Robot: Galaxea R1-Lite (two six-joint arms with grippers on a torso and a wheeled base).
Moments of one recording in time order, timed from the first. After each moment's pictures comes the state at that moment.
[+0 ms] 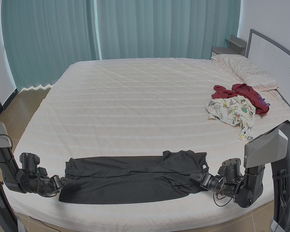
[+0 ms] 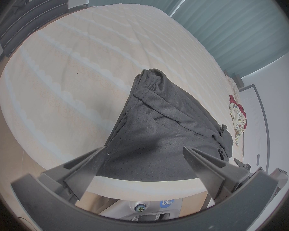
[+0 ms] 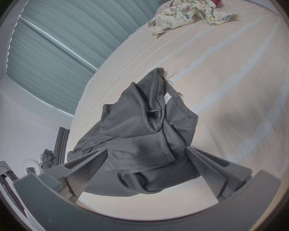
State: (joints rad) left arm 0.22 2.13 -0.32 -0.81 -0.37 -0.39; right arm 0.38 2.44 -0.37 -1.43 0.03 0.81
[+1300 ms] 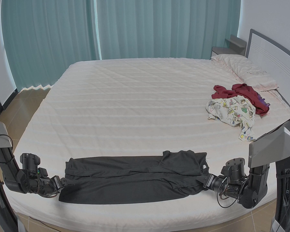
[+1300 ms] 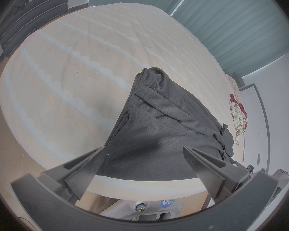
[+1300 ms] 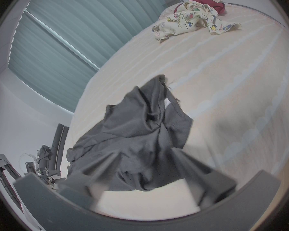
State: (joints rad) left arm 0.22 2.14 -0.32 -0.81 -0.36 -0.38; right arm 0.38 2.39 -0.31 -1.44 0.02 0.76
